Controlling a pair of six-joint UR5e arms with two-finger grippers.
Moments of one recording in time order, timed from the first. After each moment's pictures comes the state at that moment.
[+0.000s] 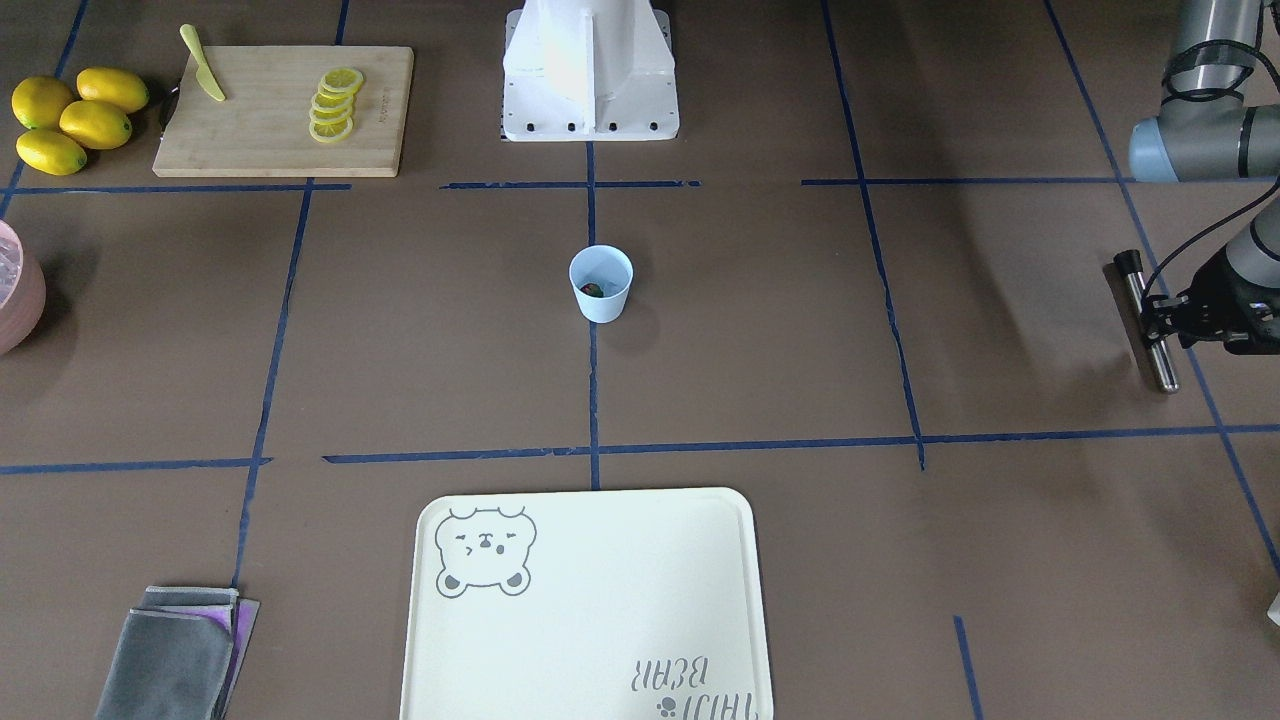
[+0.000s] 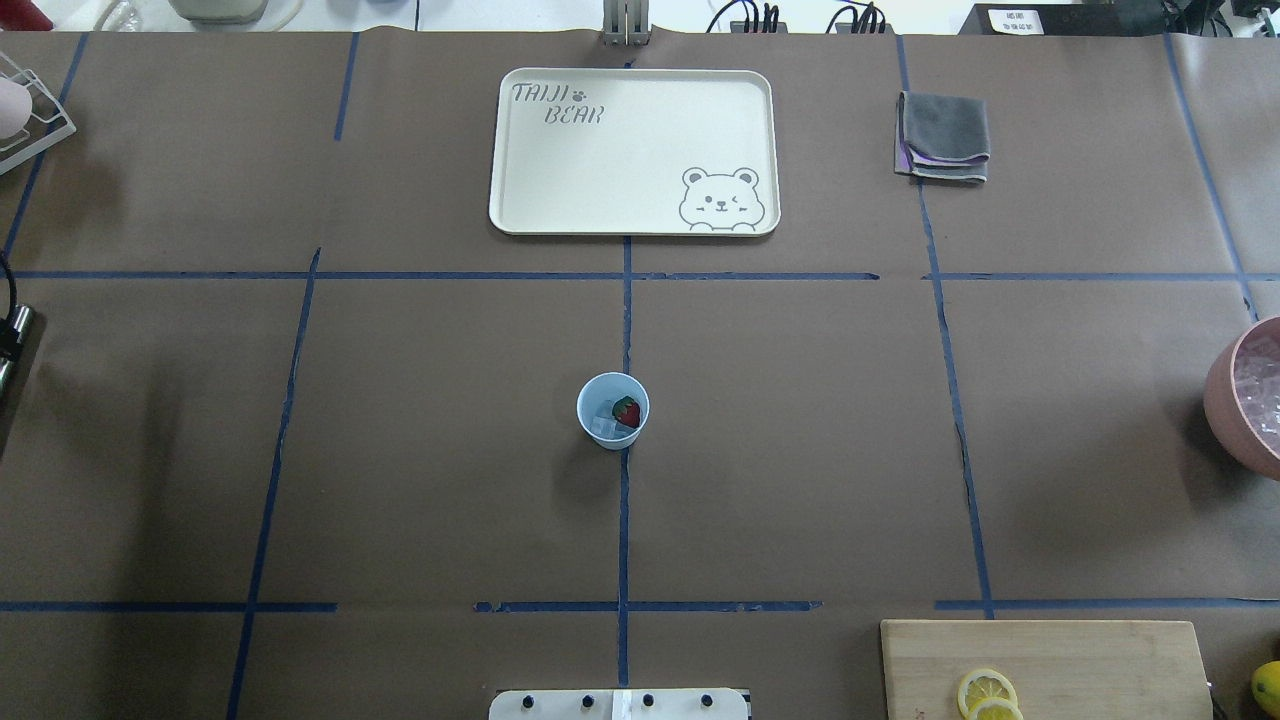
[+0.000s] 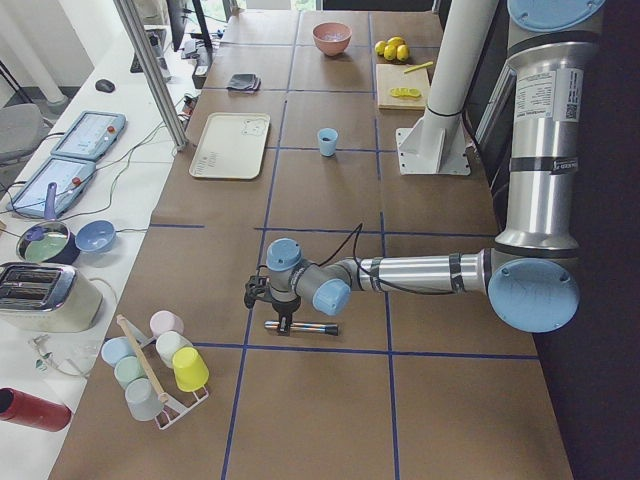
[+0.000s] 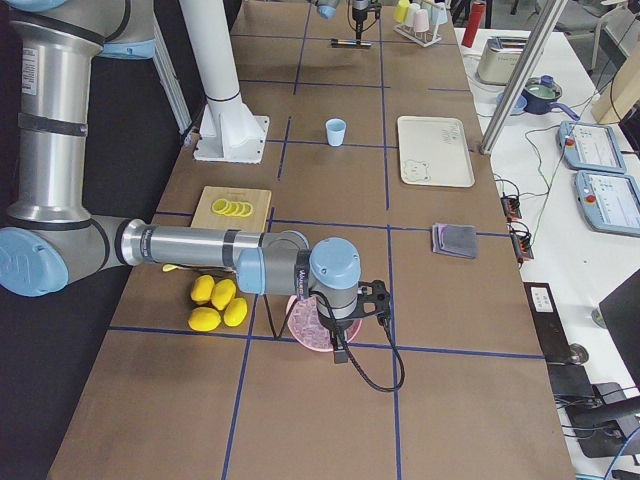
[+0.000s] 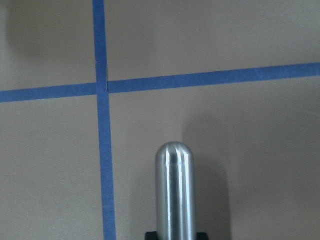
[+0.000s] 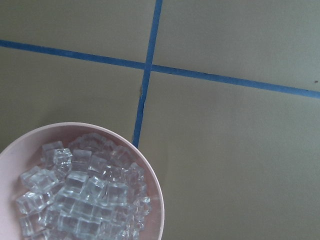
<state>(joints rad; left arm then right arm) -1.12 -1.55 -1.43 -2.14 -2.13 -0.52 1.63 -1.72 1.71 -1.54 2.31 -0.17</state>
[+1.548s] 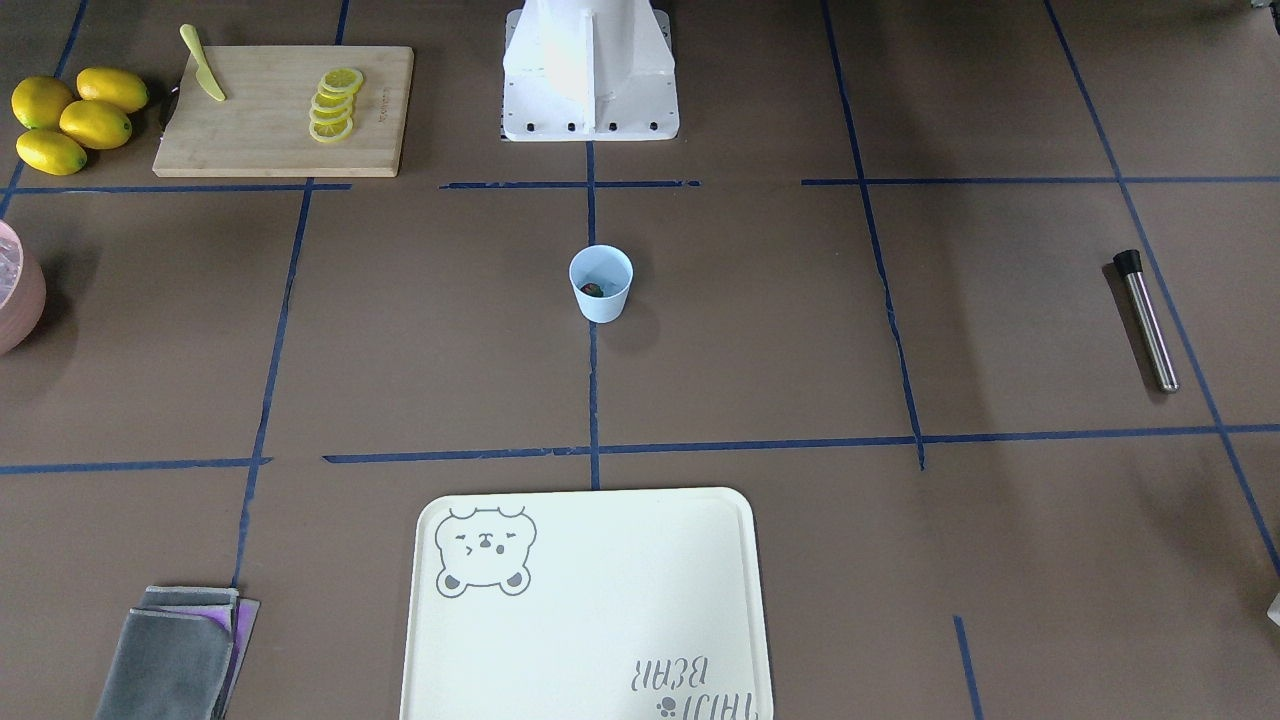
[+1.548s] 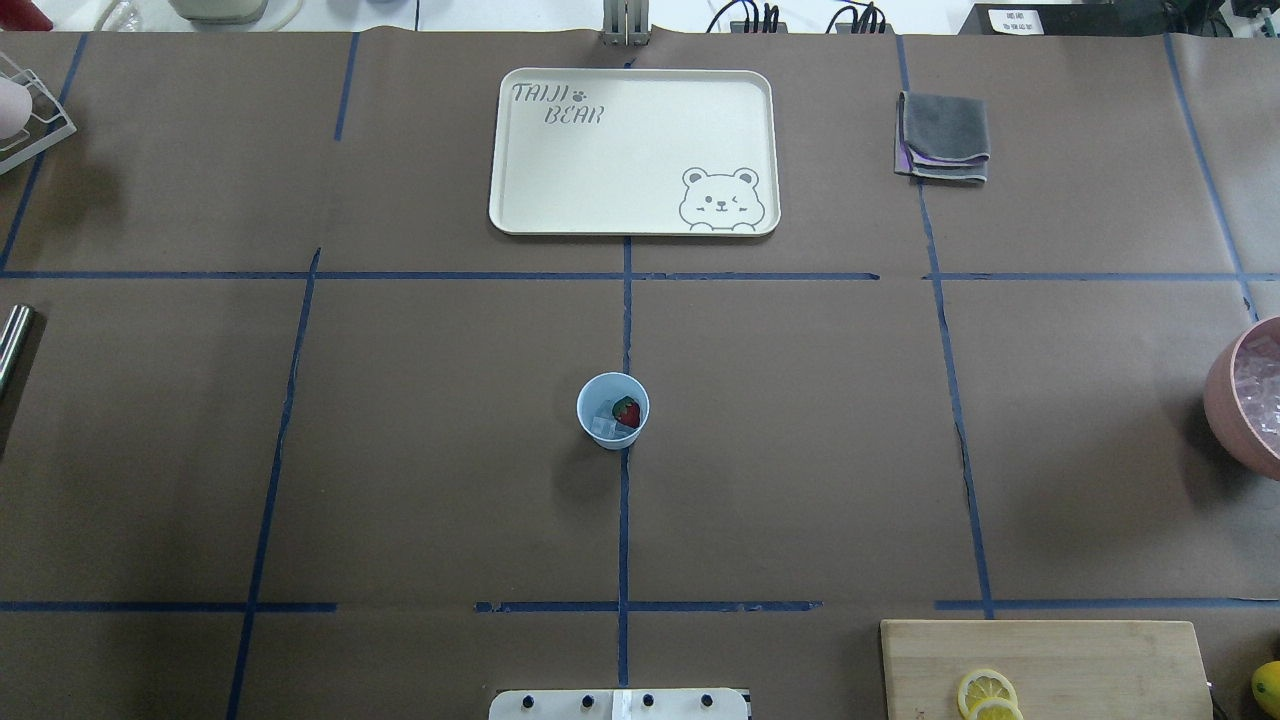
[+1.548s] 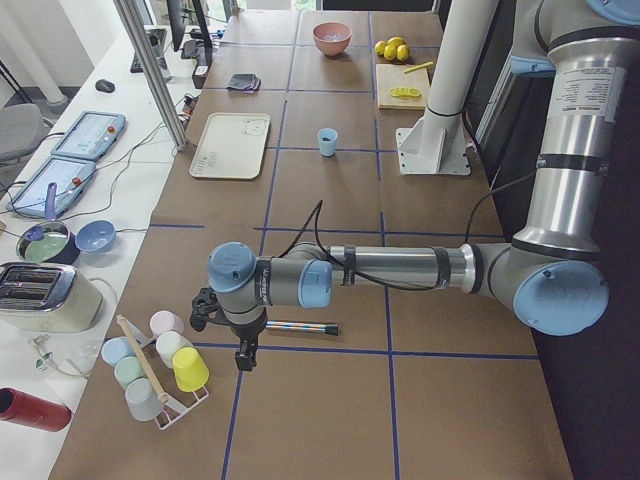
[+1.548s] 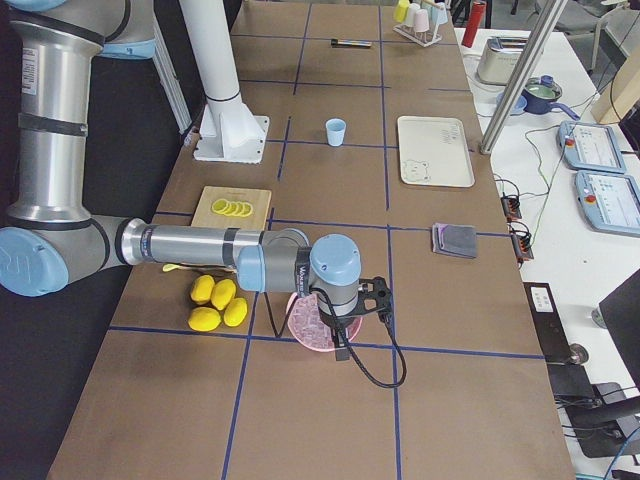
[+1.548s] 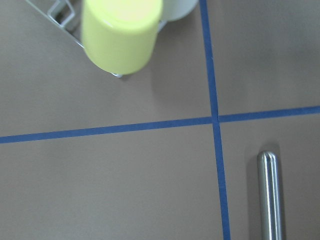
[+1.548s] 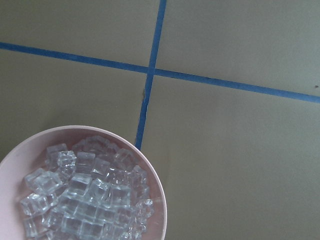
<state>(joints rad) -1.59 -1.66 -1.49 -1.59 -2.30 0.05 1.63 -1.72 1.73 -1.54 2.31 -0.17</state>
